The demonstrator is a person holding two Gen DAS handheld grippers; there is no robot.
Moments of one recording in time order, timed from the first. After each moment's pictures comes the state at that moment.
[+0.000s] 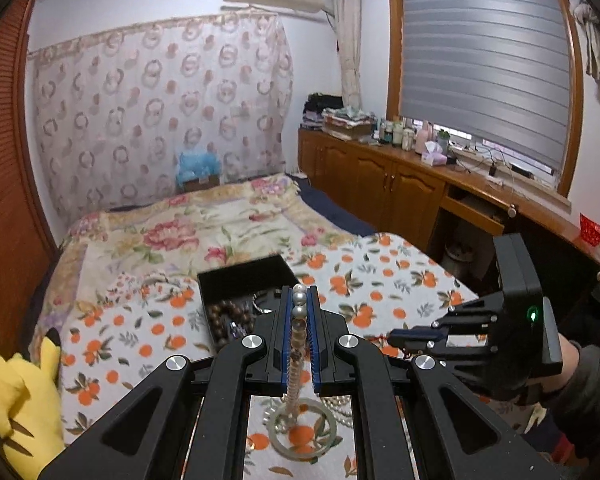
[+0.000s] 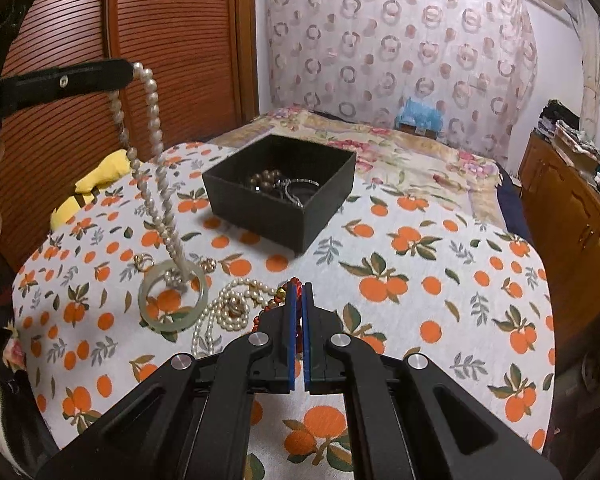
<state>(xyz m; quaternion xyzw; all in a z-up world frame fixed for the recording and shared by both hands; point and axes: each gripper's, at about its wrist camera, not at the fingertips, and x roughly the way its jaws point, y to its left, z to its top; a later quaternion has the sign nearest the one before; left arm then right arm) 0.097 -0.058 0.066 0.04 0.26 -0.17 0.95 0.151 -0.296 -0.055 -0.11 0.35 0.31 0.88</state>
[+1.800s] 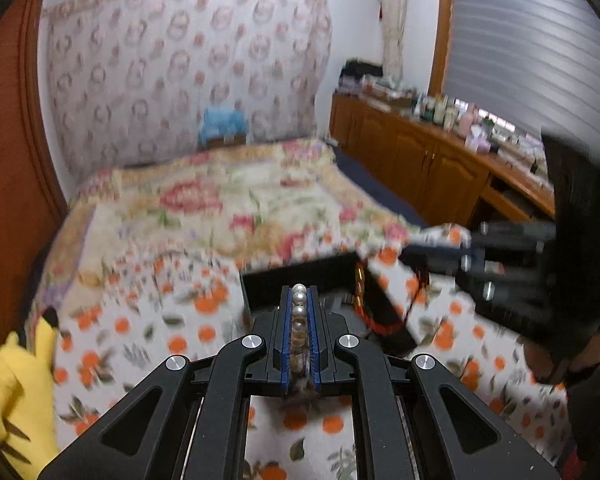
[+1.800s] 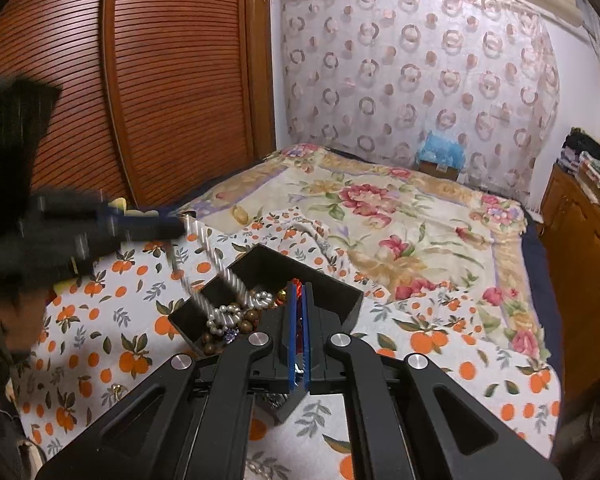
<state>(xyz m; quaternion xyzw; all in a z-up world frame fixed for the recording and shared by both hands) 0.213 -0.022 0.008 0.01 0.35 -0.13 0.93 0.271 -0.234 -0.017 -0.09 0.31 0.35 0.88</state>
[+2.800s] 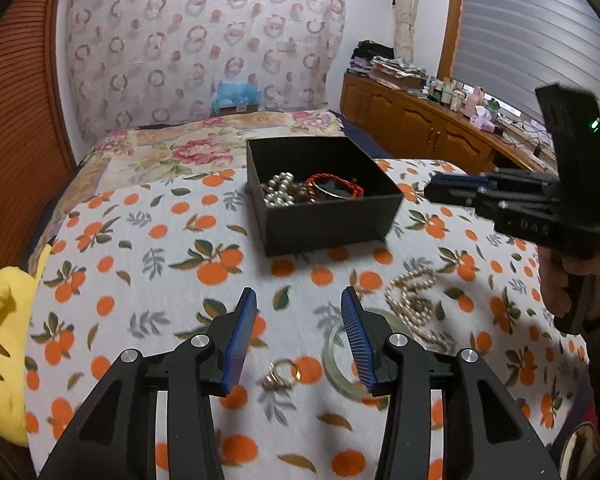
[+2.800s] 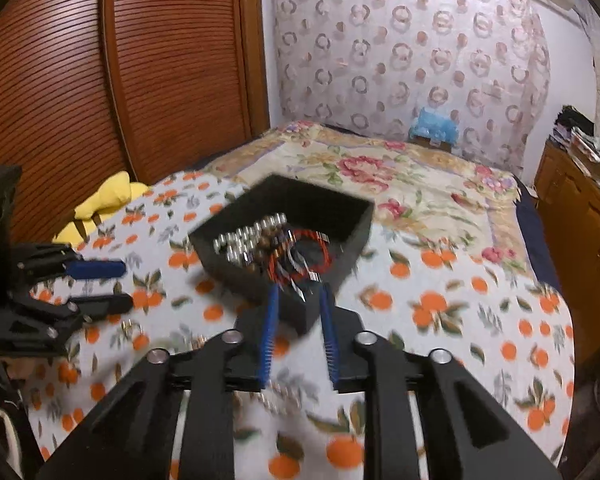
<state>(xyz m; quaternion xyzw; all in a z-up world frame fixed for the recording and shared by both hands) 0.102 -0.014 -0.049 0.00 0.37 -0.11 0.92 0.205 -0.268 -0.056 -0.09 0.35 0.32 0.87</state>
